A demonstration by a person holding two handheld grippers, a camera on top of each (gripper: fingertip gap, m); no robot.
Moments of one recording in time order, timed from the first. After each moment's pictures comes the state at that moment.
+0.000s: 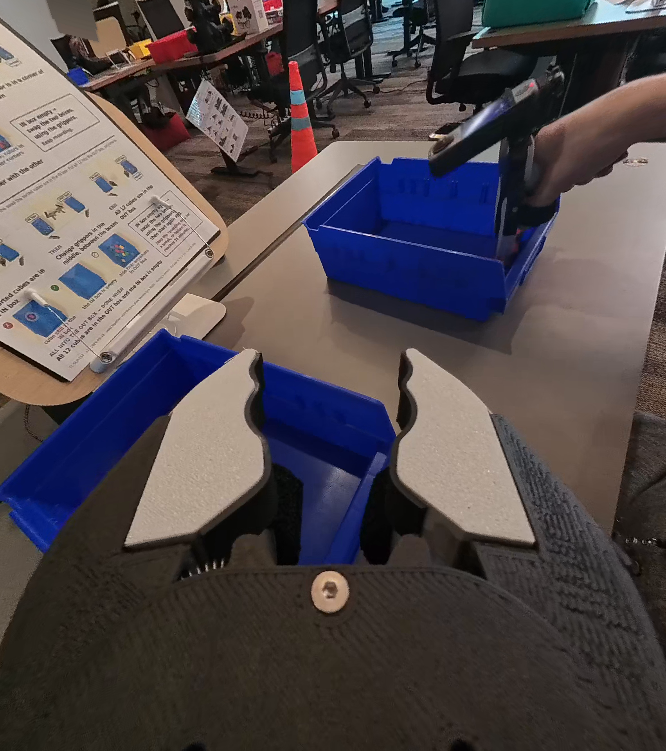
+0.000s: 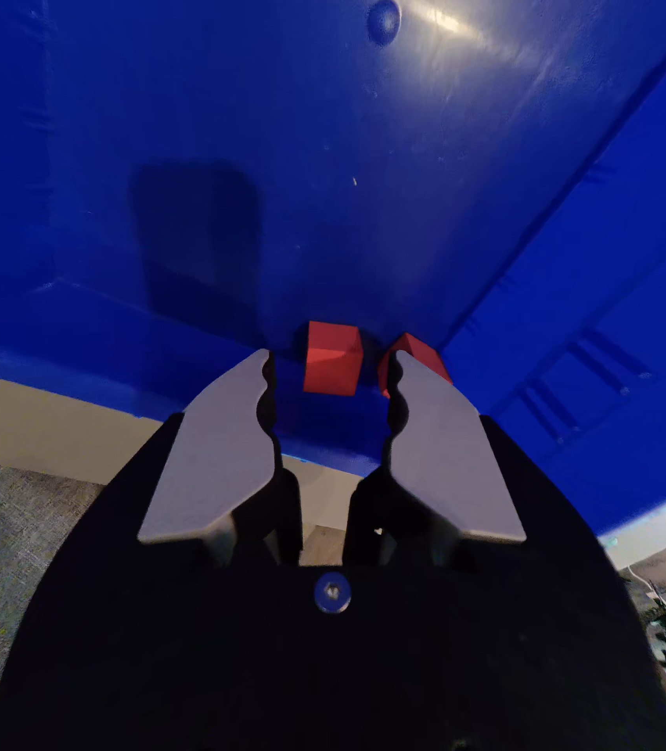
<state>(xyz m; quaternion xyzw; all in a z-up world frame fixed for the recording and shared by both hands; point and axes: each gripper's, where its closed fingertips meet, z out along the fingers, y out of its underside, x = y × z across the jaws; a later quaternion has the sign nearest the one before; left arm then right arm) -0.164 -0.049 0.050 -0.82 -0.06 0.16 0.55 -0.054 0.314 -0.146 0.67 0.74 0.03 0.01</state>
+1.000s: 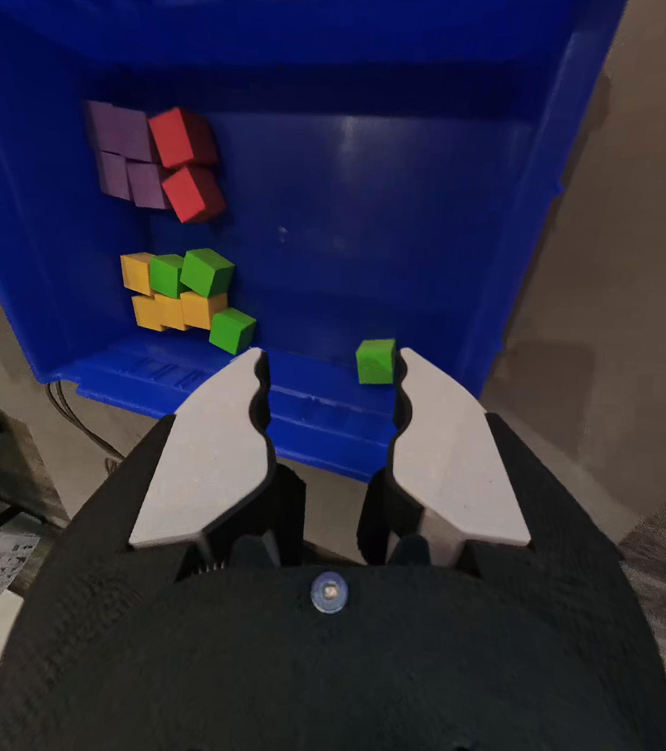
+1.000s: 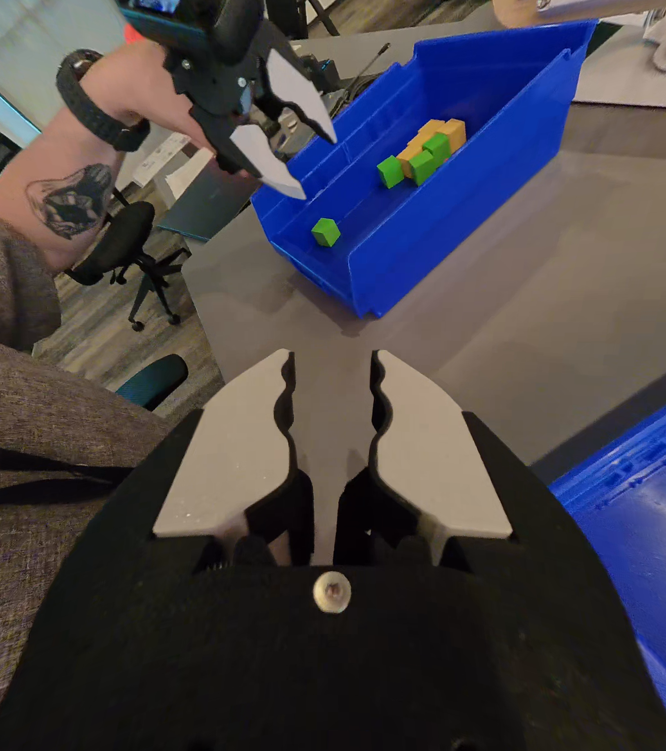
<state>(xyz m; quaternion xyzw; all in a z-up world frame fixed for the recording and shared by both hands) -0.252 -0.134 -0.066 -0.98 0.06 0.15 0.05 -0.070 0.081 -0.015 0.44 0.71 -0.55 -0.04</state>
